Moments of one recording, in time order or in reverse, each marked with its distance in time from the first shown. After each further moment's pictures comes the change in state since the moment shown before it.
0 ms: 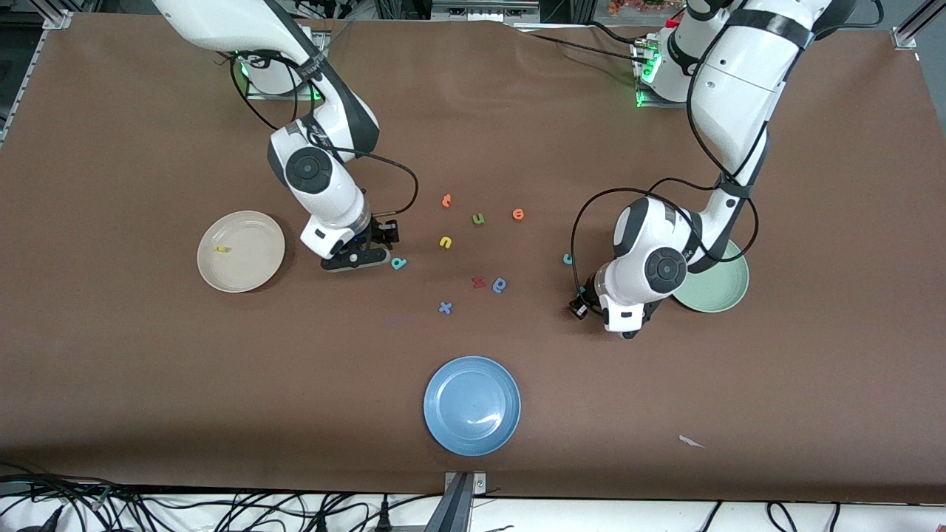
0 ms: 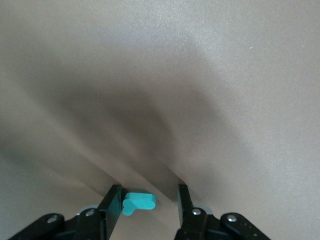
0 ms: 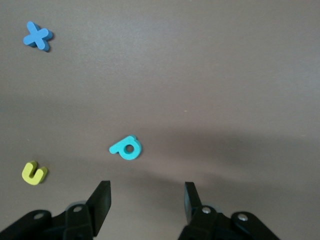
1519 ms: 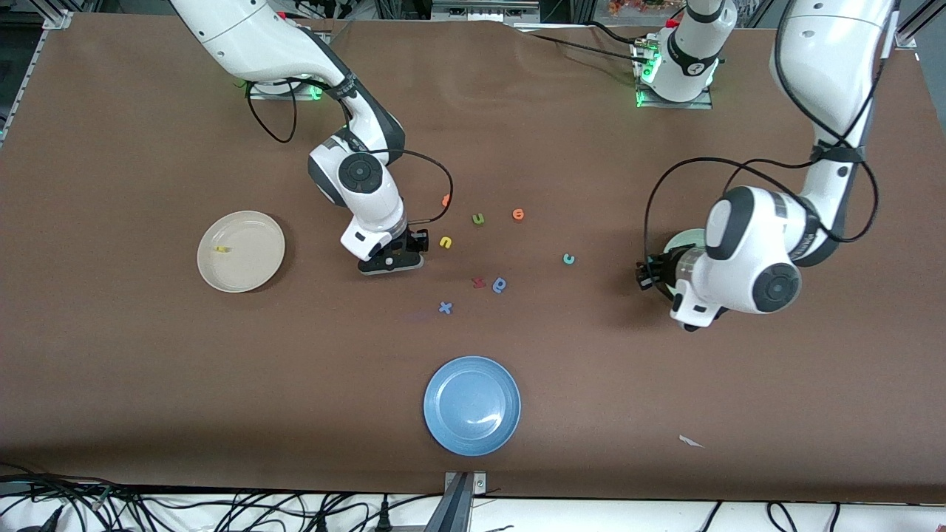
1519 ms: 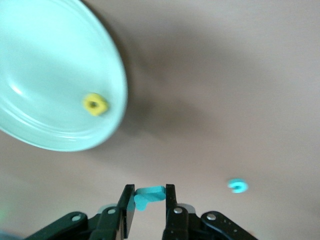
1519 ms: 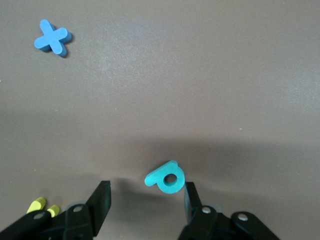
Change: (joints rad) left arm 0.205 -0.183 0.020 0.034 0.046 -0.585 0.490; right arm 0.077 0.138 -0.005 0.080 -0.197 0.093 0.232
